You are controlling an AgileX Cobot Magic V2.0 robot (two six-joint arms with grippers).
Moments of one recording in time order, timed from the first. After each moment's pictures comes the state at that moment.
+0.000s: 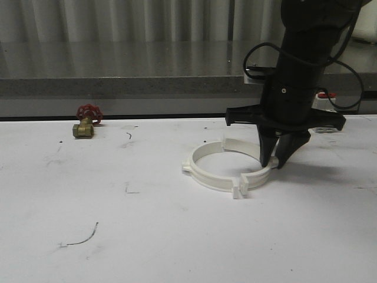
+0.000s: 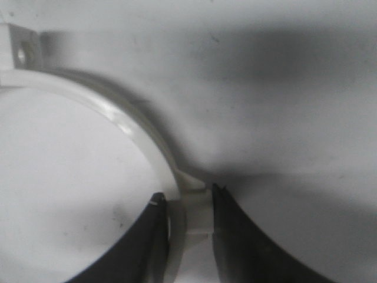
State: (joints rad) left arm -0.69 0.54 -0.68 -0.07 0.73 0.09; right arm 0.32 2.02 -1.42 0.00 0.75 0.39
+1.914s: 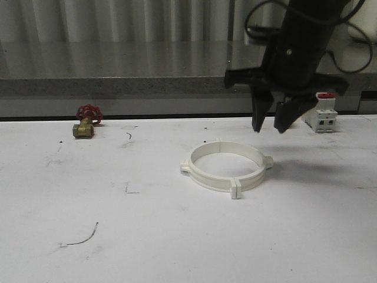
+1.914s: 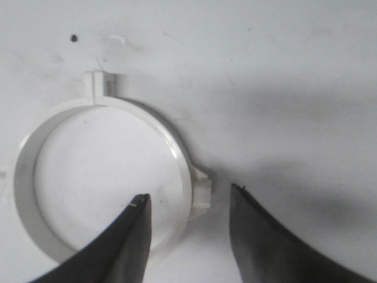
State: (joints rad) left arm -0.69 0.54 -0.68 -0.07 0.73 0.09; right arm 0.34 1.86 -1.43 -0.01 0.77 0.32
